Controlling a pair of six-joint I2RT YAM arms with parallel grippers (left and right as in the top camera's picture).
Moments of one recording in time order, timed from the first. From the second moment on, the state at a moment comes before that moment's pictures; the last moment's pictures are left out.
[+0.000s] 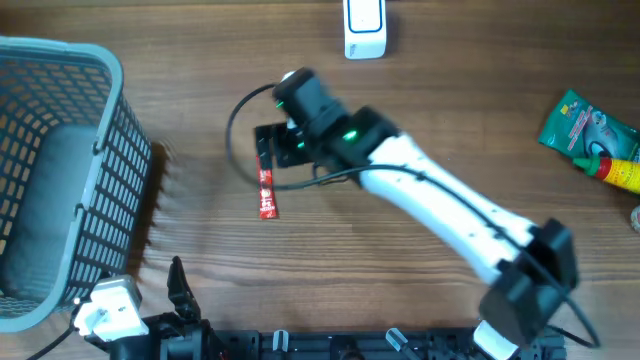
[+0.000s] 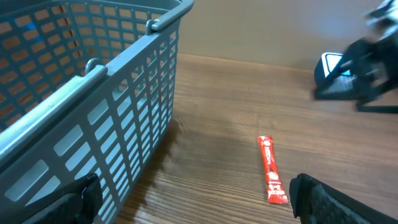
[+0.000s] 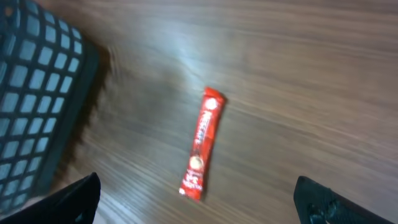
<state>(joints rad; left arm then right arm) 0.01 0.01 0.83 -1.13 -0.15 -0.10 0.81 1.84 1.61 -0.72 -0.03 0.53</state>
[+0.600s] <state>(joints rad) 0.01 0.01 0.83 -1.13 -0.15 -0.10 0.92 2.23 1.61 -0.51 0.10 0.68</state>
